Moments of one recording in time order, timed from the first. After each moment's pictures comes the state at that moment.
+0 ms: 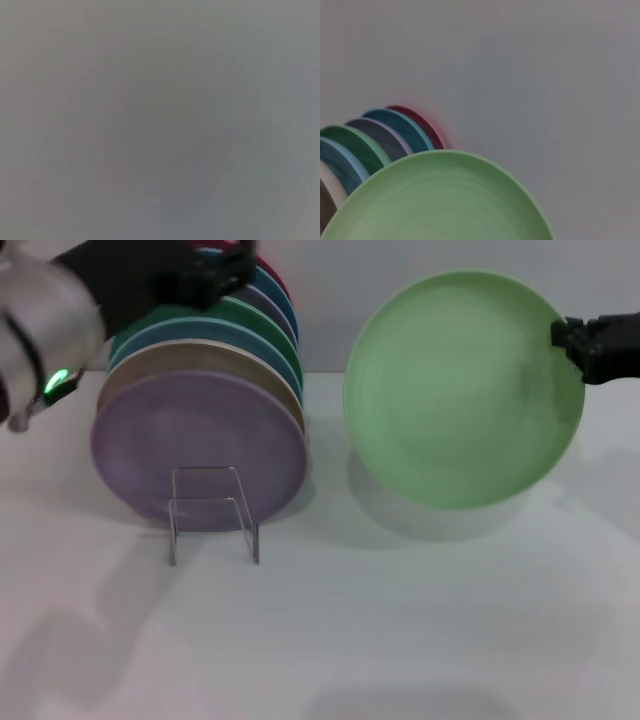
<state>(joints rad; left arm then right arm) -0.17 -1.91 -1.26 -1.90 2.82 -0.42 0.10 0.23 2.08 1.97 1.55 -2.05 0.99 -1.03</state>
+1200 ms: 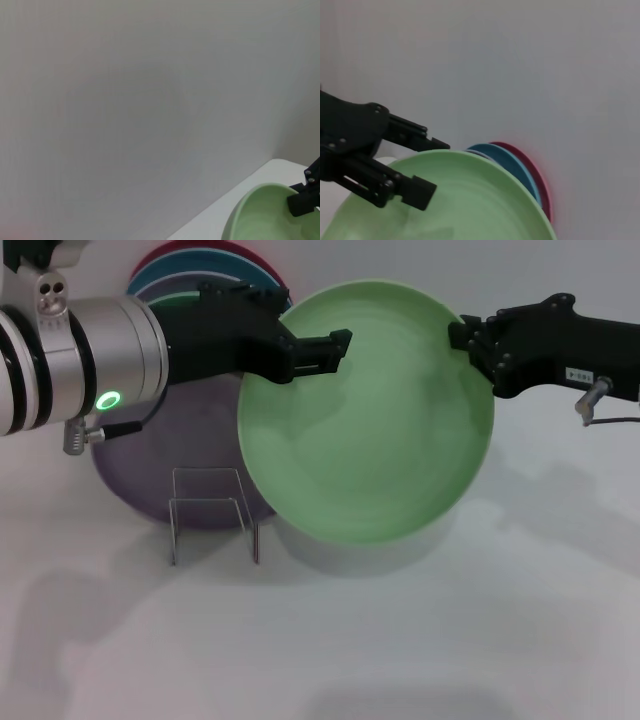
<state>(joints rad) -0.33 -2.07 -1.58 -1.73 2.19 -0.90 0.69 0.23 2.08 1.82 1.59 -1.89 1.01 -1.18</state>
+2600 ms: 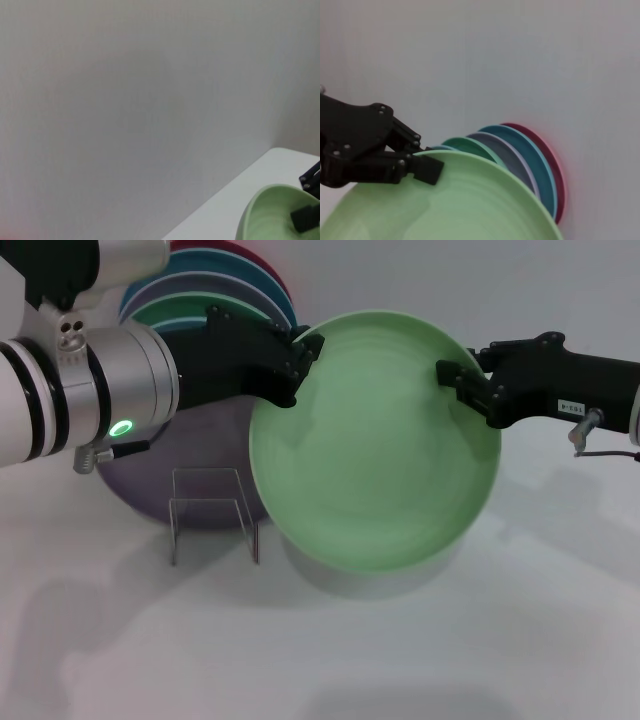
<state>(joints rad) -0.29 -2.07 -1.52 -1.70 2.17 -0.83 0.77 0.22 2.08 1.81 1.51 -1.83 1.01 -1.21</state>
